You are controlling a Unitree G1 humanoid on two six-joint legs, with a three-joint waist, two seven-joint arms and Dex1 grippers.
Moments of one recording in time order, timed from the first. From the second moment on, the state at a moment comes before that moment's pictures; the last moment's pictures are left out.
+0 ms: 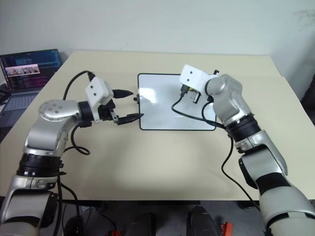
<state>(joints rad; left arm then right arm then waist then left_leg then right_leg) -0.67 0.72 -0.03 0.10 -0.23 0.30 -1.01 -1.15 -0.42 0.42 0.46 -0.41 0.52 0.72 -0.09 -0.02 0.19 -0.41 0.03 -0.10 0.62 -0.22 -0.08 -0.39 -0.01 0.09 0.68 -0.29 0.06</state>
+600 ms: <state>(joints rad) -0.66 0.72 -0.03 0.08 -0.23 0.32 -0.99 -1.06 -0.43 0.50 0.36 -0.46 0.50 0.90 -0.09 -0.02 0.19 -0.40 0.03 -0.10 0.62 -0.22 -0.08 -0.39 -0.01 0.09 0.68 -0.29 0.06</state>
